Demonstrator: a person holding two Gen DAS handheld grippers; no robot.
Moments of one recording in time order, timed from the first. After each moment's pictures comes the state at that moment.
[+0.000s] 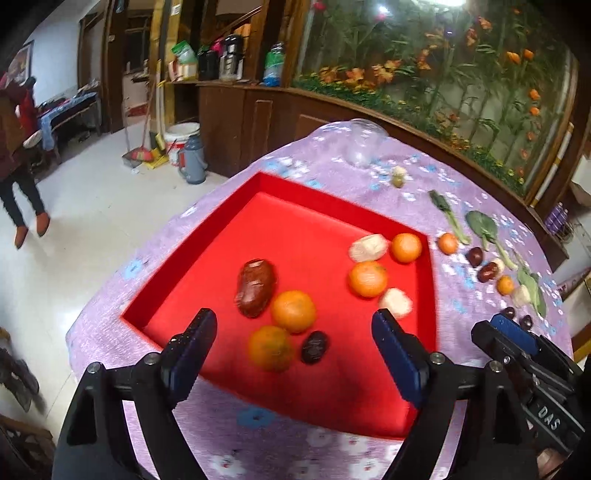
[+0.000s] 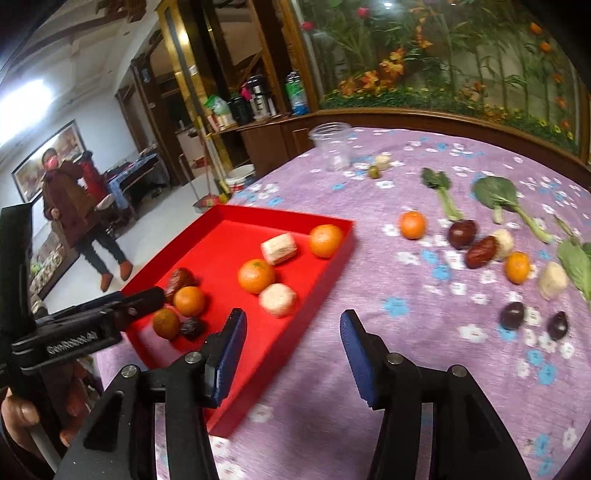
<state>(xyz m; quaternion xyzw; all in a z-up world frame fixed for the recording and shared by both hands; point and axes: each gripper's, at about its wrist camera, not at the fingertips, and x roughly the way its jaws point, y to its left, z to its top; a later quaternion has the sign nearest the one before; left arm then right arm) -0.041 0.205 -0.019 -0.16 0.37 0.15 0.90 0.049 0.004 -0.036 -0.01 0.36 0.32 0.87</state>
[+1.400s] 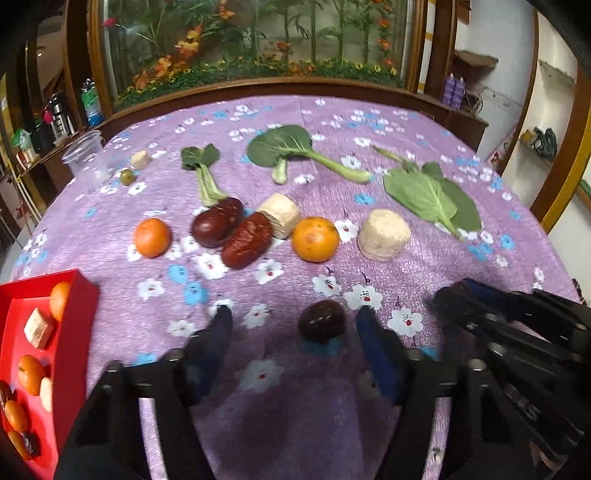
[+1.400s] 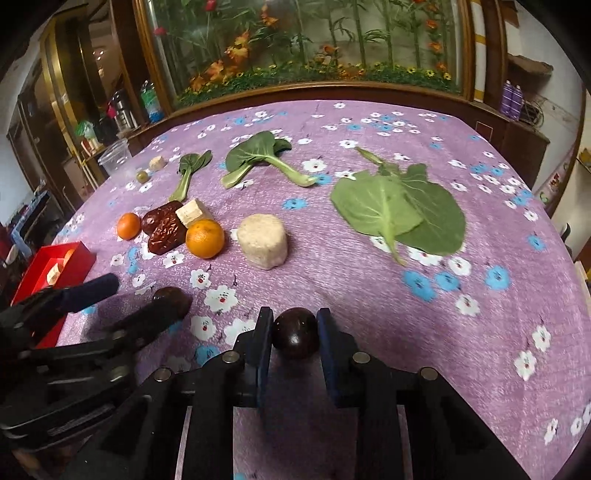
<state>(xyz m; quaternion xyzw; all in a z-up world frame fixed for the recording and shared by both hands) 0.131 -0.059 -0.068 0.02 0.43 -0.06 0.90 0.139 -0.204 -0.073 0.02 0.42 0.11 0.90</state>
